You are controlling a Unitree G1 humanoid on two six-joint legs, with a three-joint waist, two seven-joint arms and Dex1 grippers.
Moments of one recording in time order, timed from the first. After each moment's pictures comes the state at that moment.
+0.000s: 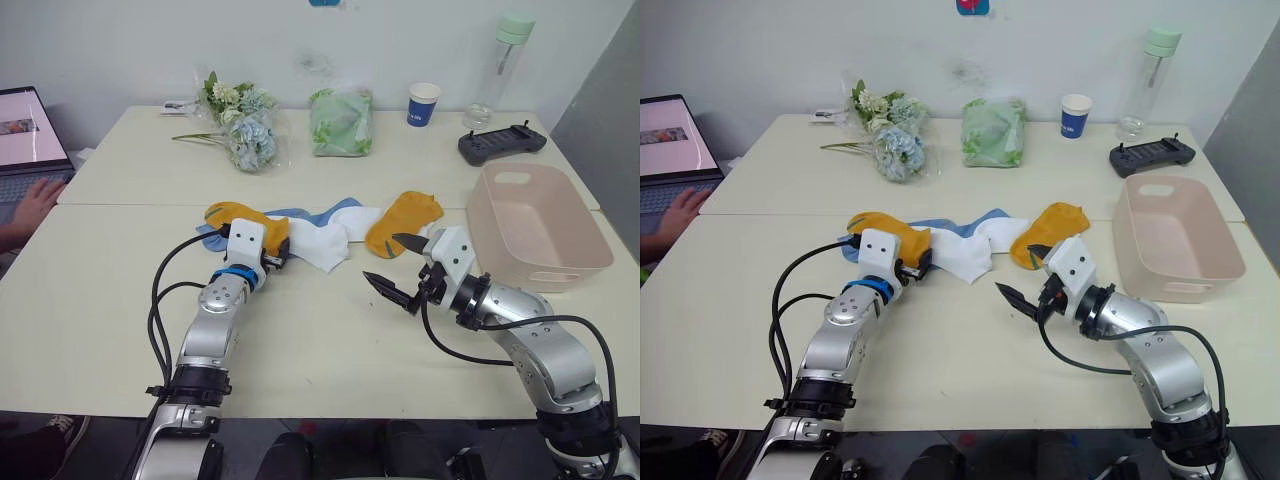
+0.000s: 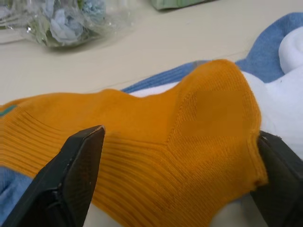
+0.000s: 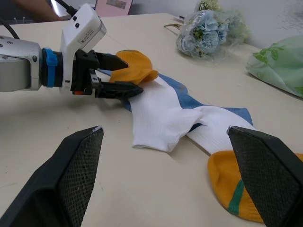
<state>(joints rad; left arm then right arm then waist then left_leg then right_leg) -0.40 0.26 0.04 0.21 -0.04 0.21 -0.21 -0.25 -0.46 0.12 -0.48 0.30 0.52 0.60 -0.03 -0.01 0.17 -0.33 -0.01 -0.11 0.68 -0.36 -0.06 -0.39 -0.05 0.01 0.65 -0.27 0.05</state>
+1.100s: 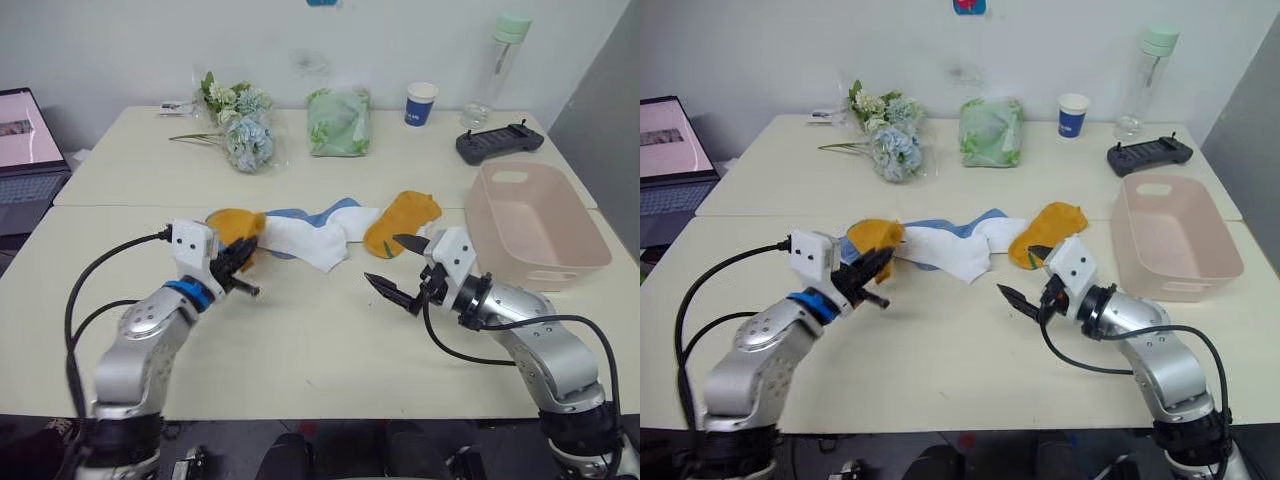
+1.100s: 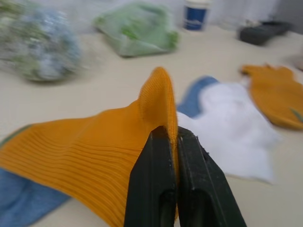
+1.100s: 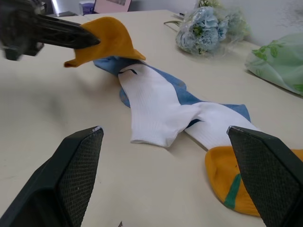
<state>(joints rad) -0.13 0.55 0.18 -0.41 -0.58 0.66 -0.55 -0.25 -0.49 0.12 -0.46 0.30 0.51 0.63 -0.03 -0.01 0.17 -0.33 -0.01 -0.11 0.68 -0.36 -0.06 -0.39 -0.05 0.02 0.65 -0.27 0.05</state>
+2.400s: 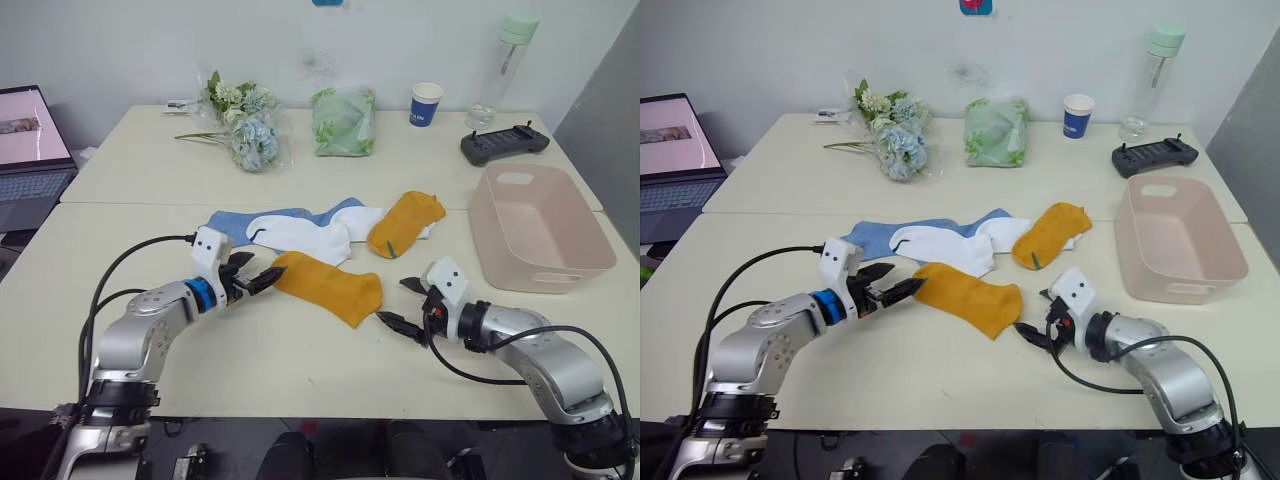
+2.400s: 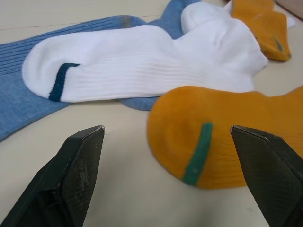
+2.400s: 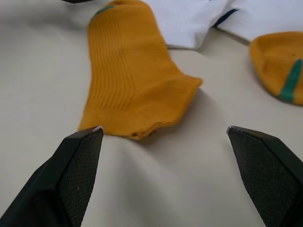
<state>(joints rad) -0.32 0.56 0.07 0.07 -0.45 0.54 -0.67 -0.18 -0.55 0.17 -0.44 0.34 0.74 0.65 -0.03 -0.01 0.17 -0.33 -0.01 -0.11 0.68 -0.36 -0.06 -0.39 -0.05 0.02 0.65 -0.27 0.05</state>
